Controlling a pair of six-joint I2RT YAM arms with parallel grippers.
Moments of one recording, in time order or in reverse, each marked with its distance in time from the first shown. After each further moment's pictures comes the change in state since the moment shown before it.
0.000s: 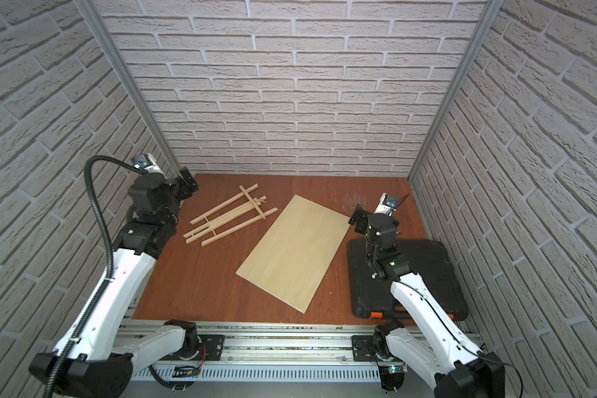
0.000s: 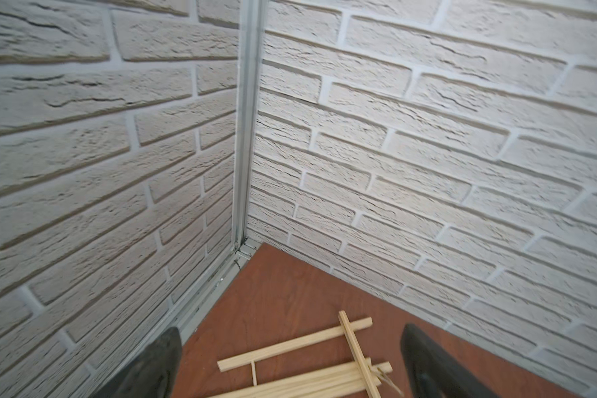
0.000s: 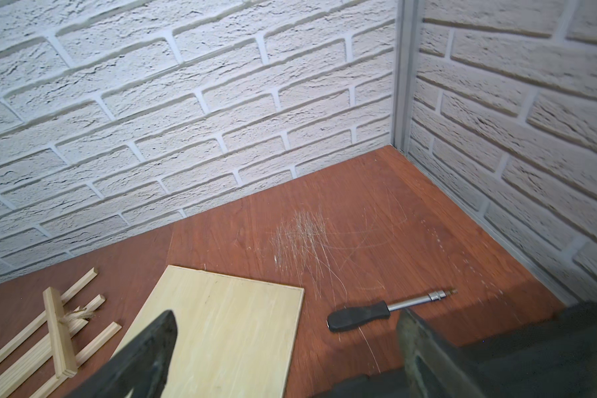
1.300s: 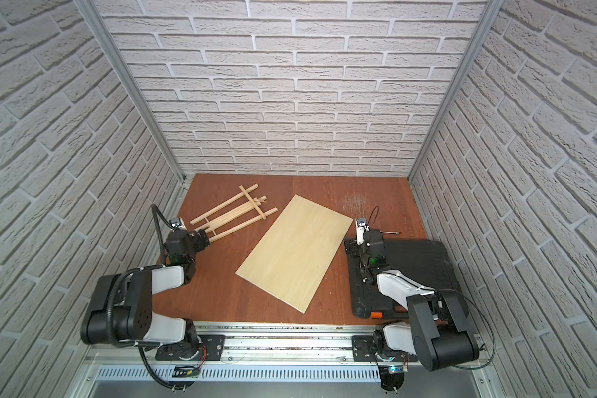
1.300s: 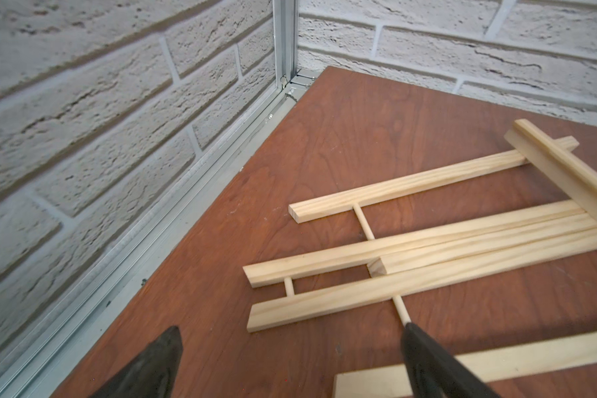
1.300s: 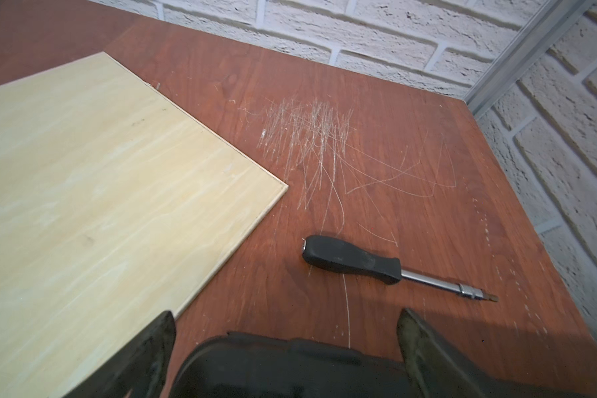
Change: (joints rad) left arm 0.192 0.324 -0.887 0.944 0.156 0.171; right arm -0.107 0.276 -0.422 0.528 -0.270 -0.487
